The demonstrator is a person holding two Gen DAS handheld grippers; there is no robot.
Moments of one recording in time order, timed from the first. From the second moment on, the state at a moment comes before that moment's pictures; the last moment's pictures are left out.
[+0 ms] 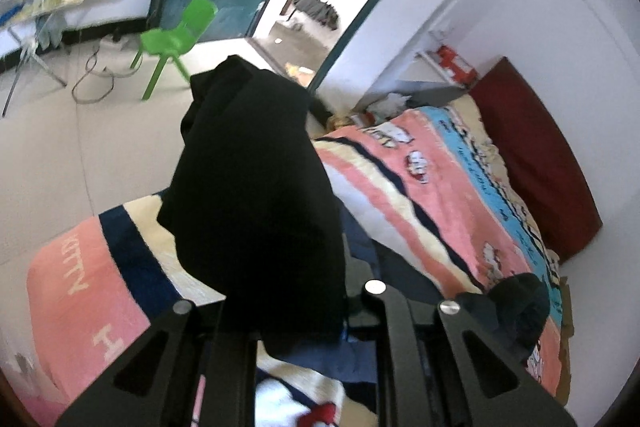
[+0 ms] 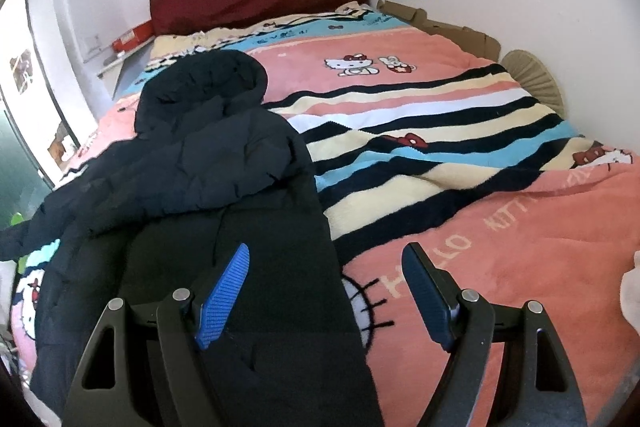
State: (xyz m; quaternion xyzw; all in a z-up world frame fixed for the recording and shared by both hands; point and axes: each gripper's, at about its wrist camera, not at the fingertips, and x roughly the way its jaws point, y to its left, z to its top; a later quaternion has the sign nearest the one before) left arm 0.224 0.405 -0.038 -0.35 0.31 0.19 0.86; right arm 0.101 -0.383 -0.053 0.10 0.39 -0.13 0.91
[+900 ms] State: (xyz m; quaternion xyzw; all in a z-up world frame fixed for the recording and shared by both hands) left arm 0.240 0.060 0.094 -0.16 0.31 -0.03 0.94; right arm 0.023 -0.494 -0.059 0.14 0.35 -0.17 0.91
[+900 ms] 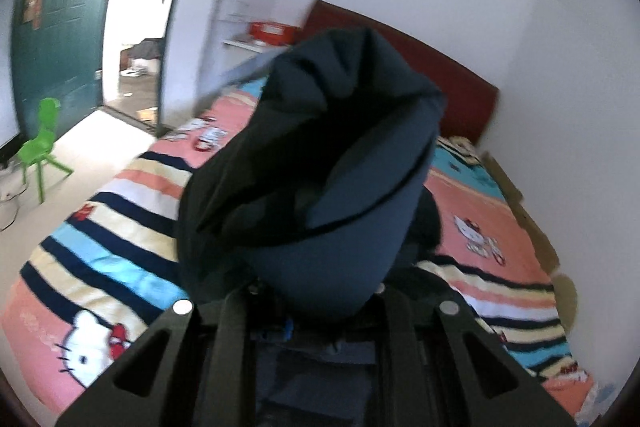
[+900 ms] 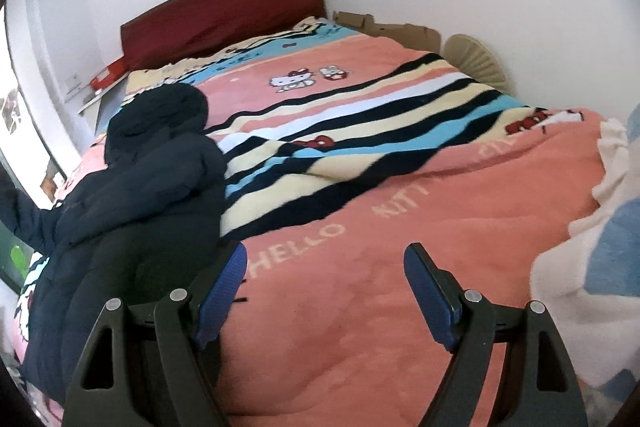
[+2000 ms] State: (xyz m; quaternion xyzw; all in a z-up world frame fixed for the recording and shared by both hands) left arm 0.254 -0.188 -0.068 0.01 0.48 -0.17 0.86; right arm 0.029 -0.516 -0.093 0.16 0.38 -0.20 0.89
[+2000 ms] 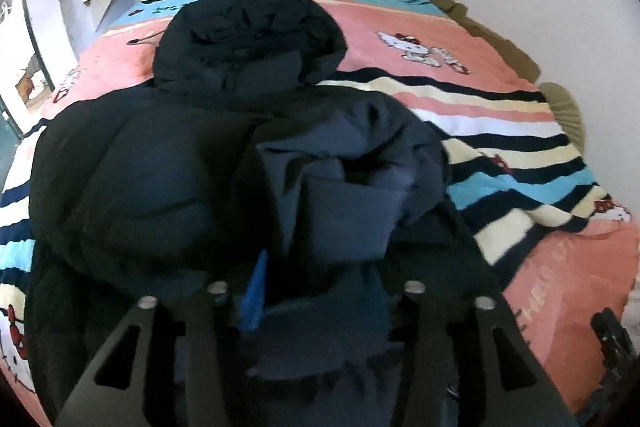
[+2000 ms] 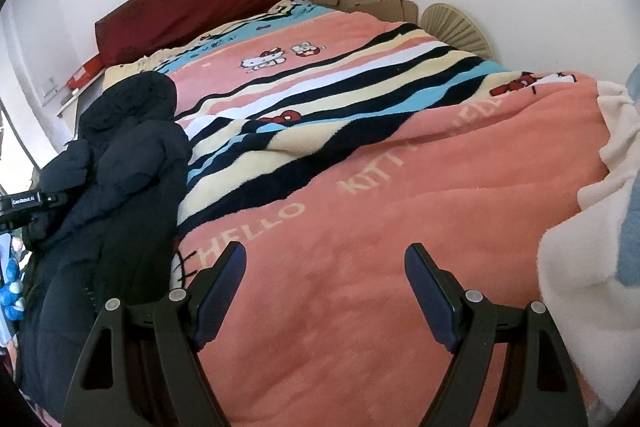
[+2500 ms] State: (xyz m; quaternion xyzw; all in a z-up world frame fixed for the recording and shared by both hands) left arm 0.227 -0.150 -0.007 0.01 0.43 -0.22 0.88; right arm 0.036 -0.473 -0.061 0.13 0.38 -0.17 0.90
